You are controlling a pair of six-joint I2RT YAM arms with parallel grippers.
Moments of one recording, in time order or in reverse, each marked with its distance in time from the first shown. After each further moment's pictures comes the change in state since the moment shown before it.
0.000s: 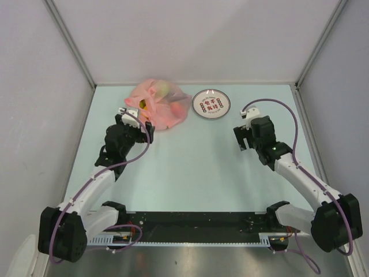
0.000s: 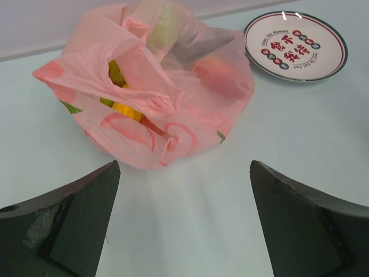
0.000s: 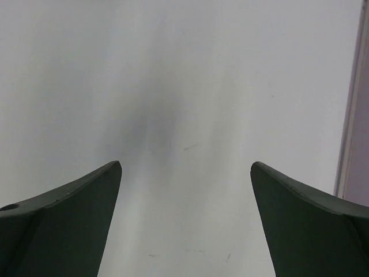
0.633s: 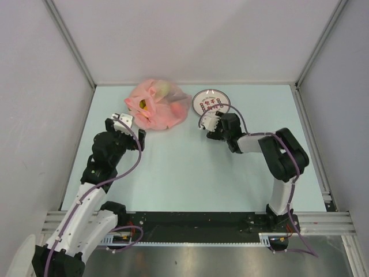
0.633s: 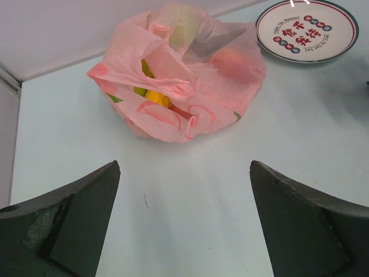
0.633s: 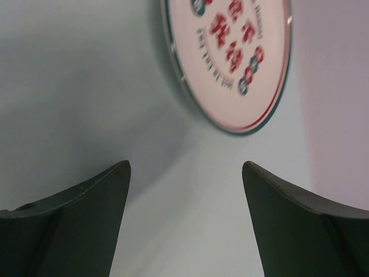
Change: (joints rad) left arm -0.001 -0.293 0.053 -0.362 -0.039 0.134; right arm 0.100 0.756 0.135 0.660 -0.216 -0.772
